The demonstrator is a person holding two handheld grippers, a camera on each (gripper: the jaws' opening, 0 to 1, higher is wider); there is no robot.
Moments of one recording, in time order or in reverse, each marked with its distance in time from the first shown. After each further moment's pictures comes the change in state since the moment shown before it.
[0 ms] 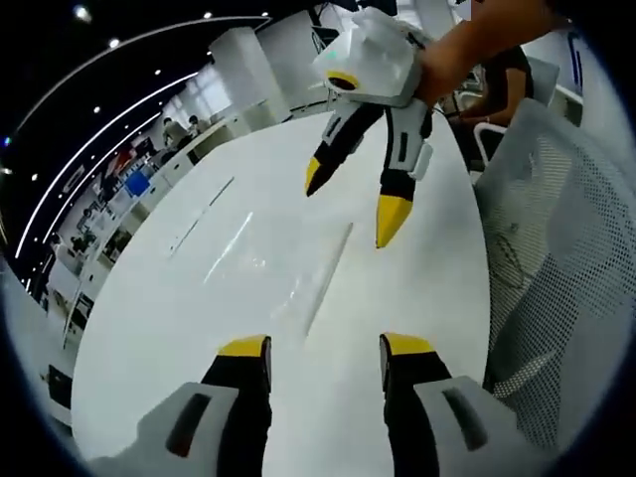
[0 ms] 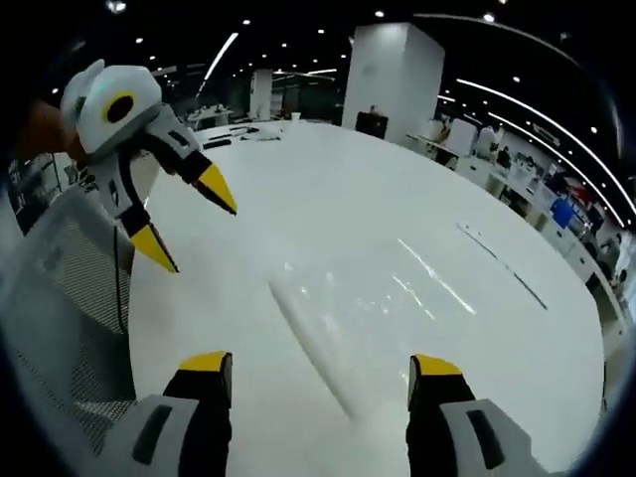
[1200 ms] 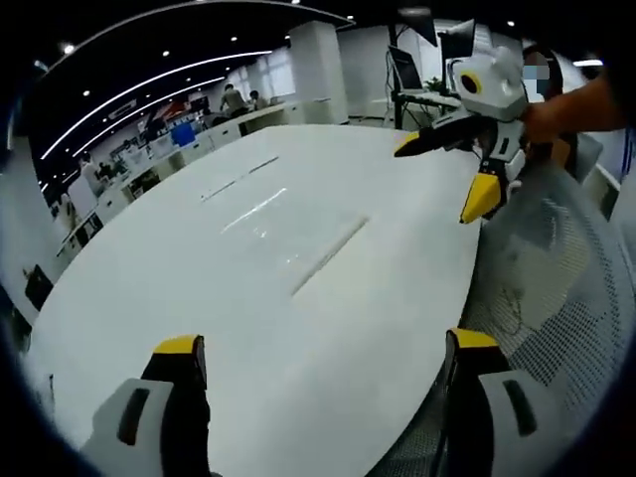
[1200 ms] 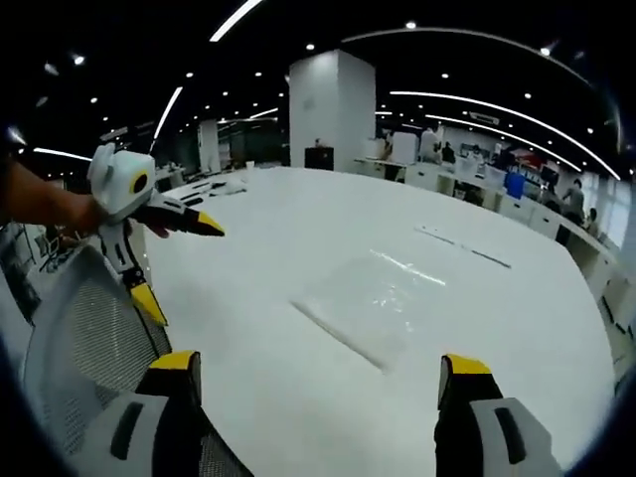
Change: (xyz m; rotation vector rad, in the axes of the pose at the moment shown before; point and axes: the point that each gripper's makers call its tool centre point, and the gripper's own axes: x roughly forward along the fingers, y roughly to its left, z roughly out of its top) left arm -0.042 -0.020 -0.030 -0.342 -0.044 0.098; right arm -0.066 0.043 -0.003 0.234 -0.180 -0.131
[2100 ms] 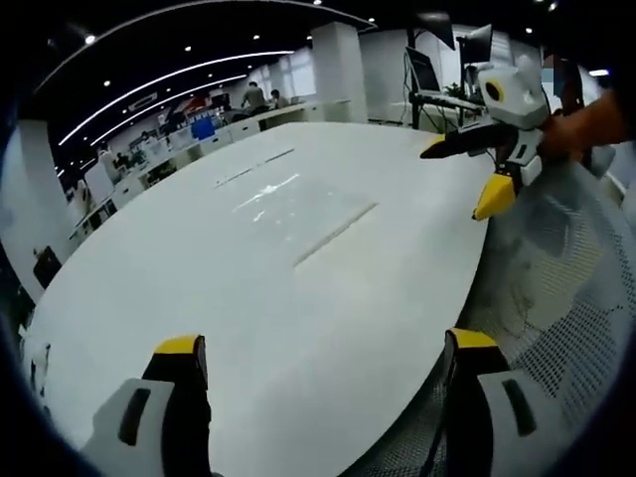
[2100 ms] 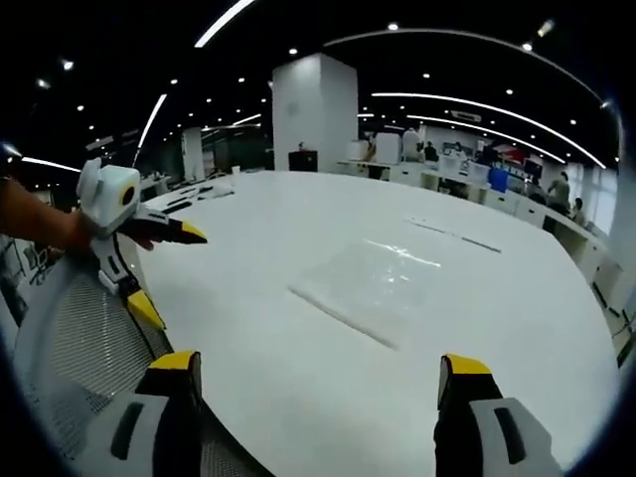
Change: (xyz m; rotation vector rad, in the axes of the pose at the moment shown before) left arm 0.002 -0.006 -0.031 -0.035 -0.007 0.059; right arm 0.000 0.009 -0.020 0.019 -0.021 -0.056
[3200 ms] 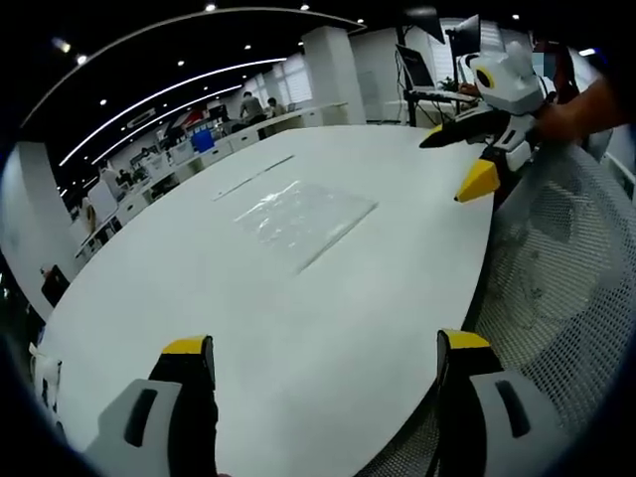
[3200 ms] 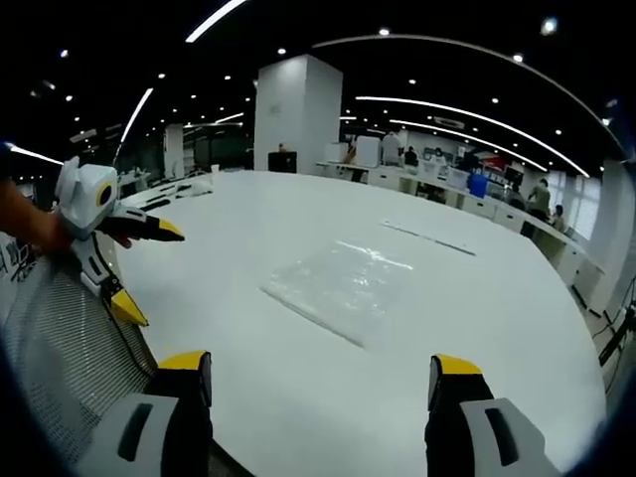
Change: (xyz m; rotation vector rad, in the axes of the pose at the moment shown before) left arm 0.000 0.002 0.005 0.068 -0.022 0.032; right arm -0.006 -0.022 -0.001 -0.005 -0.005 -0.119
